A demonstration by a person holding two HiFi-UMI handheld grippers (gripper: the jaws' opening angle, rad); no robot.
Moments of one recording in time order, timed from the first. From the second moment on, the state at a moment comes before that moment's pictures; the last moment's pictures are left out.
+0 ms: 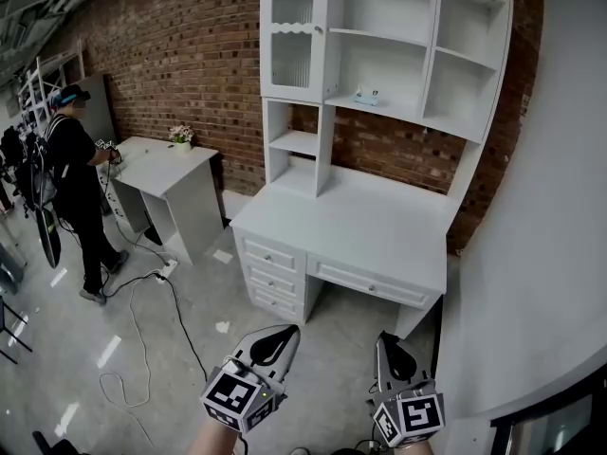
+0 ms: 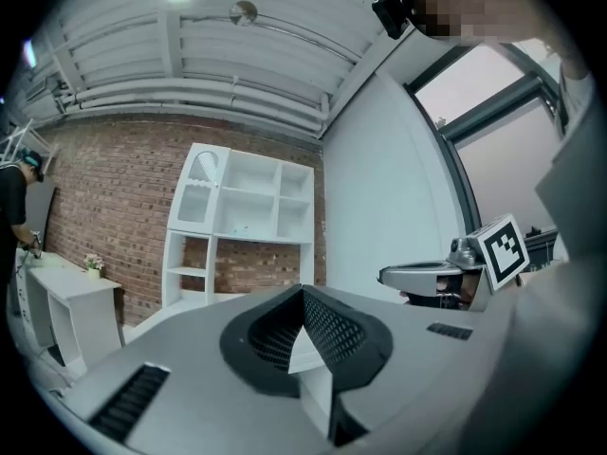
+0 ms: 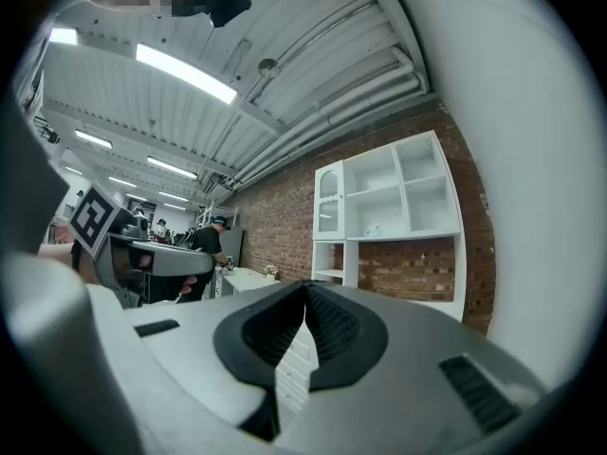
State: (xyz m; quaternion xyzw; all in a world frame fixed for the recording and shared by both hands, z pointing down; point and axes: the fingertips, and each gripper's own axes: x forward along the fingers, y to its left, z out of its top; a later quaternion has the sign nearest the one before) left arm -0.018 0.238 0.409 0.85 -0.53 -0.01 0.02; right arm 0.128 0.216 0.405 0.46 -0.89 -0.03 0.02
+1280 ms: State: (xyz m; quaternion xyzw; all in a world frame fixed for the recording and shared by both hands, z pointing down) left arm -0.061 -0.150 0.422 0.83 -0.56 0.01 0.00; right arm 0.079 -0.195 0.414 0.40 -0.92 -0.04 0.04
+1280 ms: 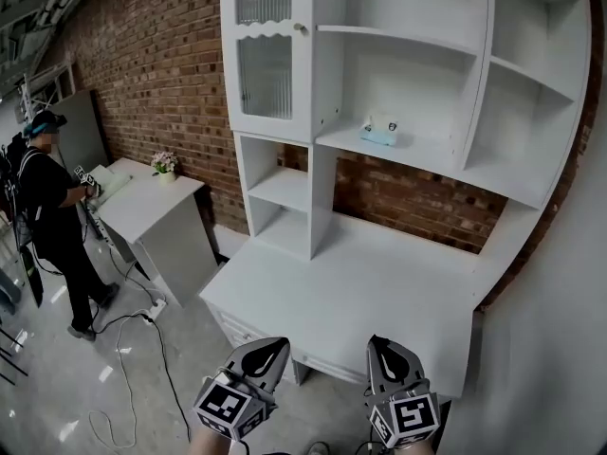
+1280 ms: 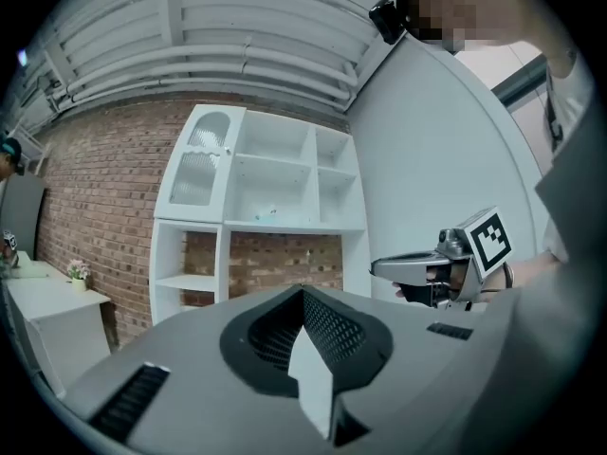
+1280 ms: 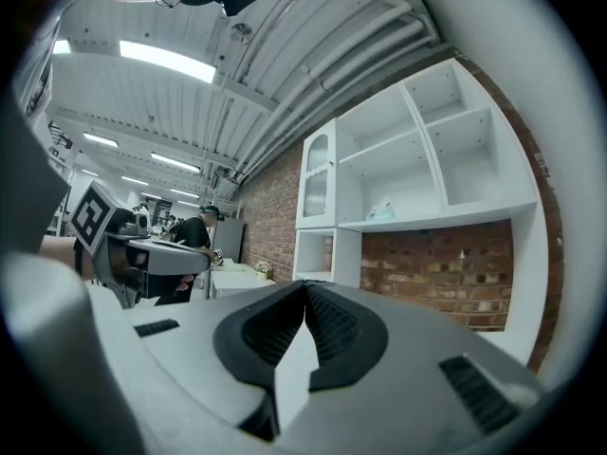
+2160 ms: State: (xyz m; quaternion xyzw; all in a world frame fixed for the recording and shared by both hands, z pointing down) left arm -0.079 -0.407 0.364 0.90 -0.42 0.00 -0.06; right arm 0.053 -0.420 0.343 0.51 -0.85 -0.09 0.05
